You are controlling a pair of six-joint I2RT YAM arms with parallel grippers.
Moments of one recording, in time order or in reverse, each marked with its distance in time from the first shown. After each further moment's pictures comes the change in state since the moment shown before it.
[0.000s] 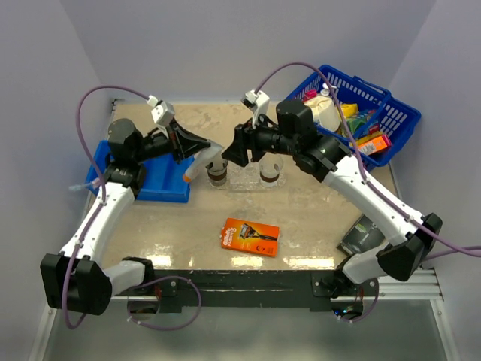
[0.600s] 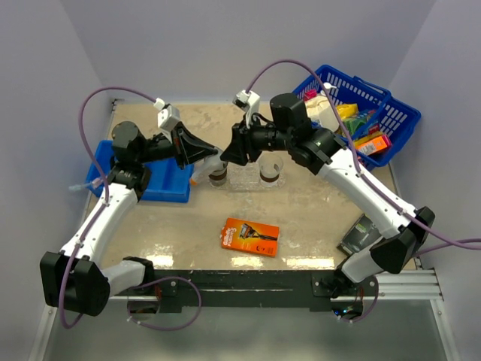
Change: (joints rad) left arm -0.061 0.000 -0.018 0.121 0.114 -0.080; right arm -0.006 0.079 0.120 -0.097 -0.129 -0.056
